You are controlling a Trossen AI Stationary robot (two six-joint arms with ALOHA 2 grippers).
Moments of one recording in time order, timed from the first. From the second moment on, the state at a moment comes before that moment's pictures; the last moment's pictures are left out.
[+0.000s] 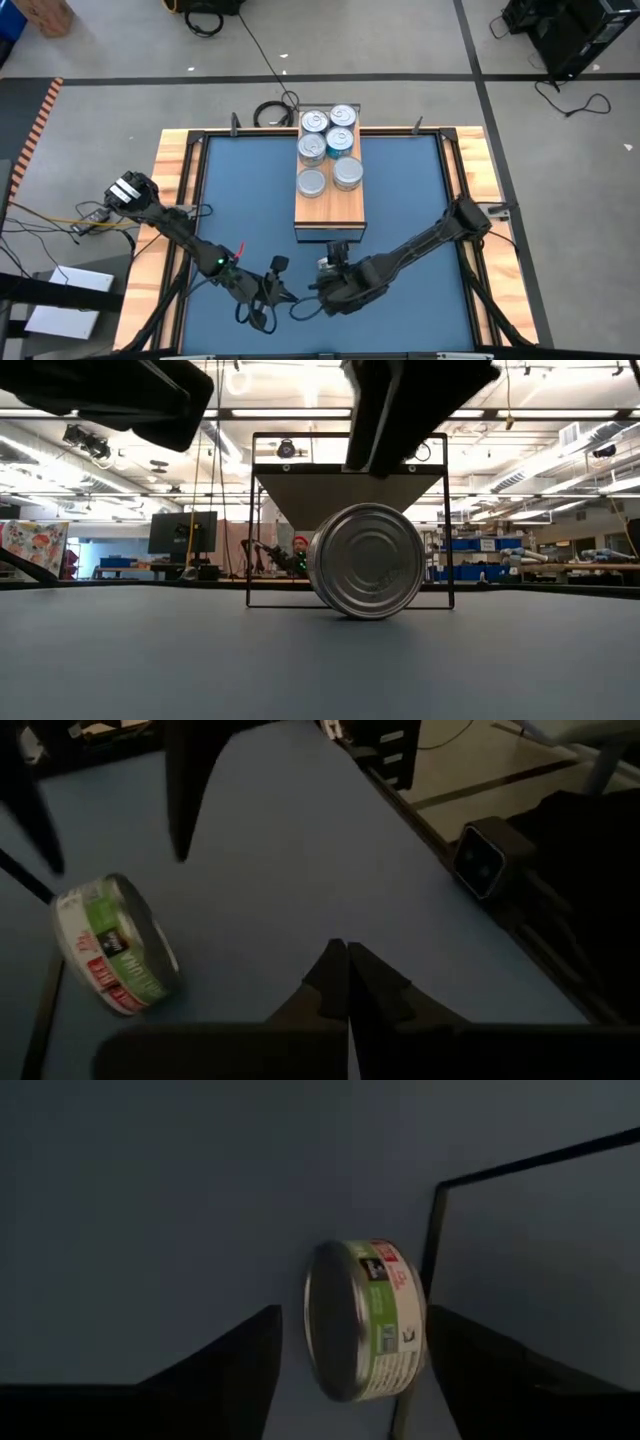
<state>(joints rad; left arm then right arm) -0.66 1.58 0.73 0.36 -0.32 -0.08 0.48 2.09 1.81 -1.04 0.42 0.18</state>
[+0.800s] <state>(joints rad) -0.69 1.58 0.73 0.32 -0.35 -0.11 0.38 2.26 2.00 -1.26 0.27 0.13</state>
